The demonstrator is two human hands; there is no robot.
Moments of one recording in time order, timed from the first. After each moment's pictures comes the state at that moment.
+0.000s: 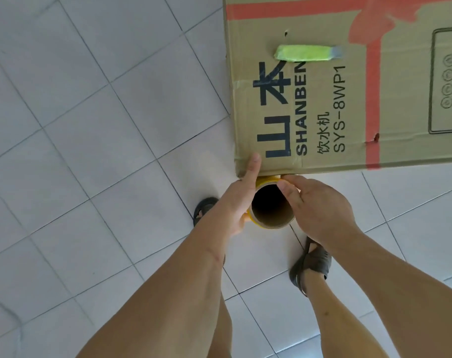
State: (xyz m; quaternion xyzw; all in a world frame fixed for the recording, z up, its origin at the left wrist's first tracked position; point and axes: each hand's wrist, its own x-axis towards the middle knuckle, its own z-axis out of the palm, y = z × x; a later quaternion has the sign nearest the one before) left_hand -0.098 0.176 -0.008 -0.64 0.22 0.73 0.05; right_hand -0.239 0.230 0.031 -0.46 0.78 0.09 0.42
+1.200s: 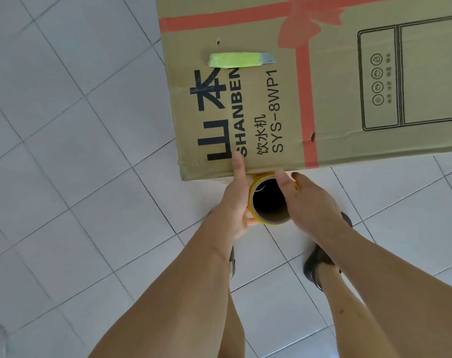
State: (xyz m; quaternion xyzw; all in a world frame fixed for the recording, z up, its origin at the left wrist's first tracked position) left_hand -0.195 0.209 0.003 -0.66 0.12 0.74 -0.01; right_hand -0.319 0.262 0.023 -0.25 0.83 0.01 0.51
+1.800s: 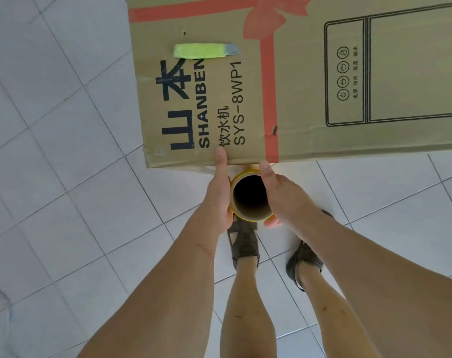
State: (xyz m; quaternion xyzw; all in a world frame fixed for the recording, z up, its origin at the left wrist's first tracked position) left_hand -0.239 0.242 -0.015 -0.69 0.12 0.71 -0.10; right_hand -0.369 0.274 0.016 -0.27 0.76 0.01 0.60
